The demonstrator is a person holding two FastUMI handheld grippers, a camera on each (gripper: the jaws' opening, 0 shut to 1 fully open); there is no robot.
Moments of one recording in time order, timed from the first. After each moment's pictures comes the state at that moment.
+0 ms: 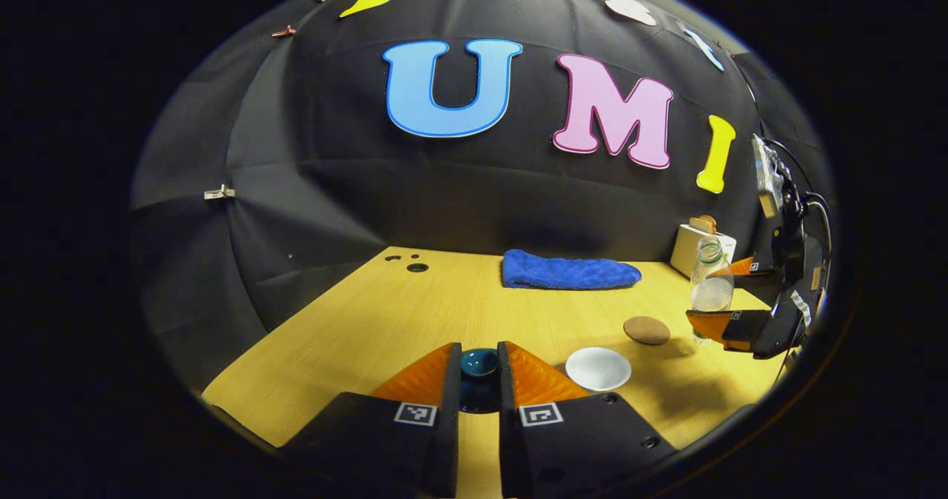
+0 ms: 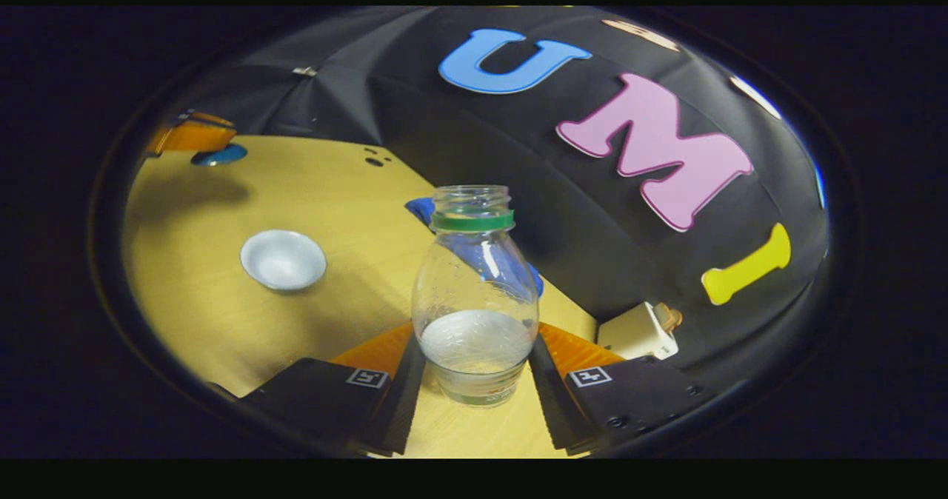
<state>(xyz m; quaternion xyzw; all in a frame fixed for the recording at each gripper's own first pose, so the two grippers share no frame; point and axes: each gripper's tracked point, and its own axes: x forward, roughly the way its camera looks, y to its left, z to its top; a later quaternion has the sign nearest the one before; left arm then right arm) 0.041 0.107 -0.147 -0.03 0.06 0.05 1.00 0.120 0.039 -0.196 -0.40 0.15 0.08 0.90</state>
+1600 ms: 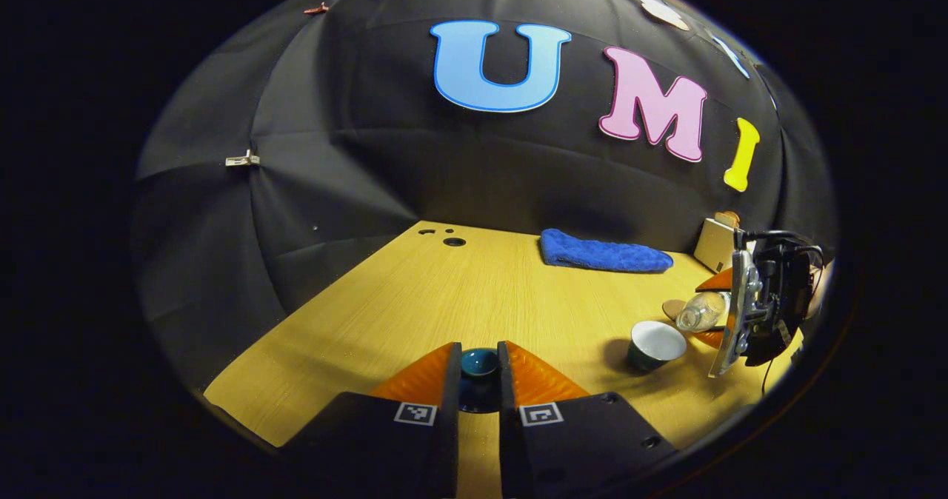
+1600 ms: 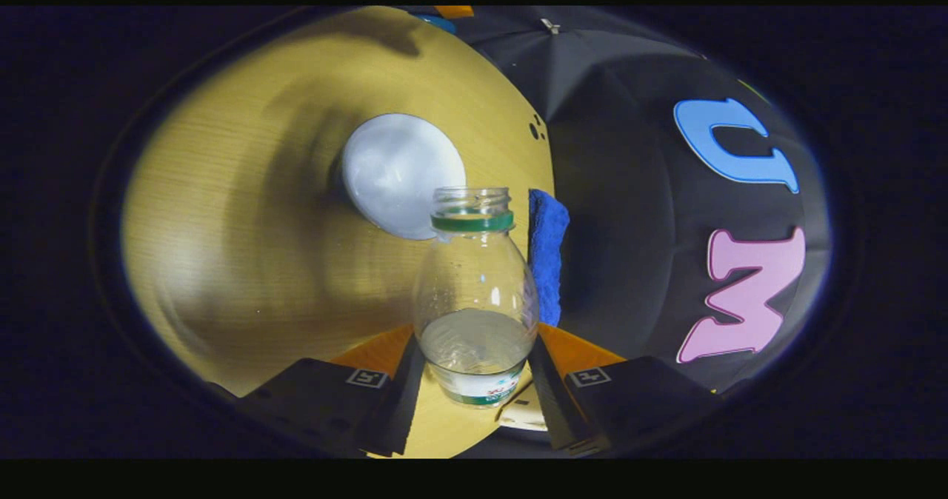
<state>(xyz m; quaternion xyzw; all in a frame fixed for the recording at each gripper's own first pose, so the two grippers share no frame) 0.031 0.171 -0.187 -0.06 0.09 0.07 0.99 0.141 0.074 -0.248 -0.69 0.16 0.18 0.68</state>
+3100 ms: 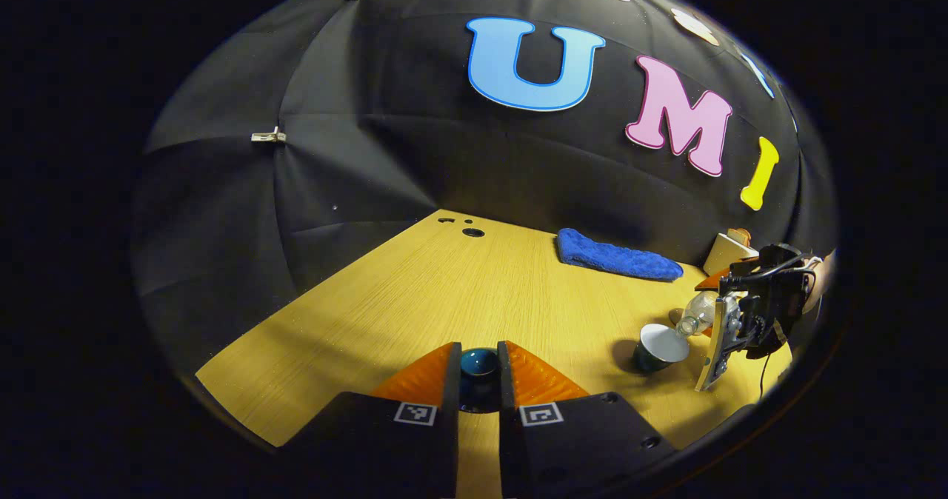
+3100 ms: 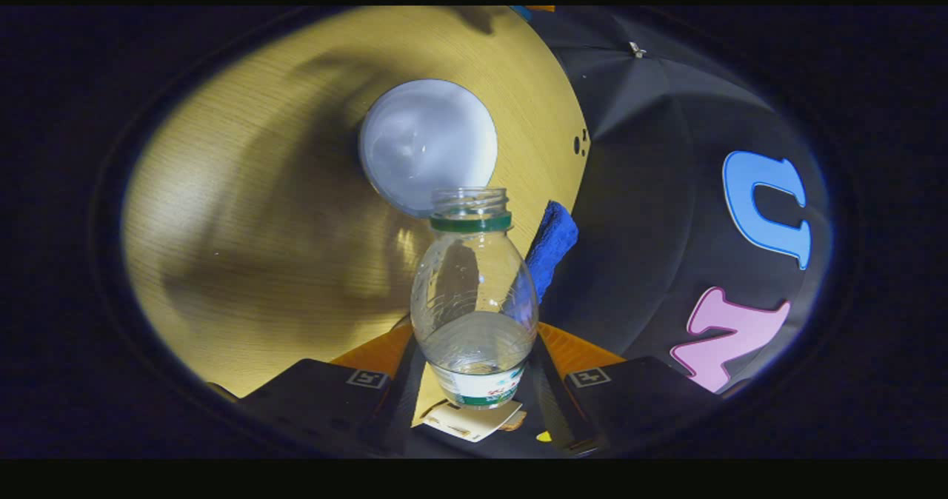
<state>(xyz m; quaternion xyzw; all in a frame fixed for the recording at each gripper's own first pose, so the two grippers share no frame) 0.015 0.187 -0.194 -0.10 0.10 0.10 0.99 0.156 0.074 -0.237 -0.78 0.14 0.21 0.57</state>
